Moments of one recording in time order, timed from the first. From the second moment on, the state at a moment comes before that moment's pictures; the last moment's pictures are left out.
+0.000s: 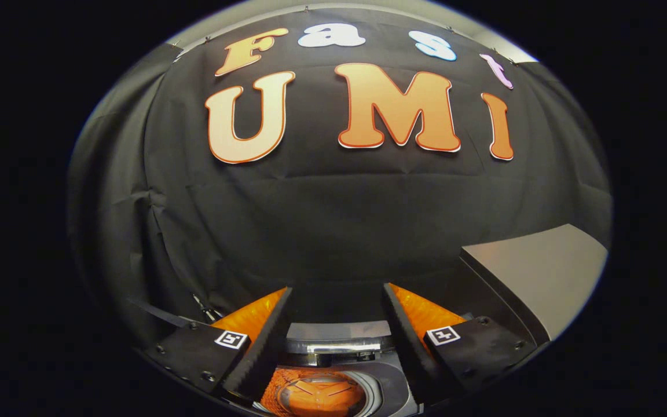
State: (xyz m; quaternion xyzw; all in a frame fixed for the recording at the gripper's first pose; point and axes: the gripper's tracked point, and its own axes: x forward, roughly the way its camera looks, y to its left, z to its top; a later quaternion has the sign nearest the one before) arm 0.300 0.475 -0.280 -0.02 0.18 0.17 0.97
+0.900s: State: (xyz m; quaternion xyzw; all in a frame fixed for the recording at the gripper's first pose) arm 0.218 0.433 -0.347 -0.01 0.21 0.17 0.96
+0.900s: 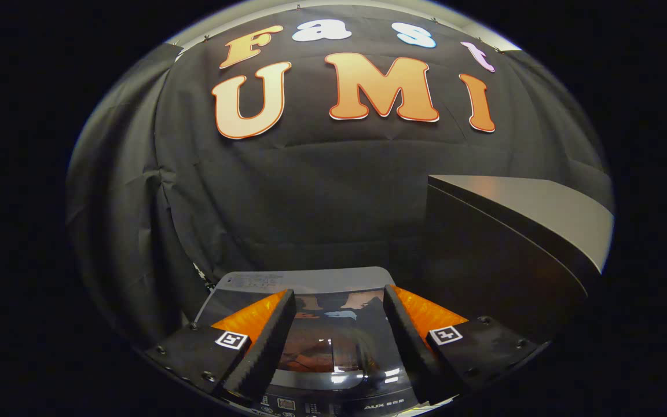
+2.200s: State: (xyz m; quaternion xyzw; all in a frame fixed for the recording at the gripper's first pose) arm 0.104 0.264 -0.037 0.01 0.00 0.19 0.98
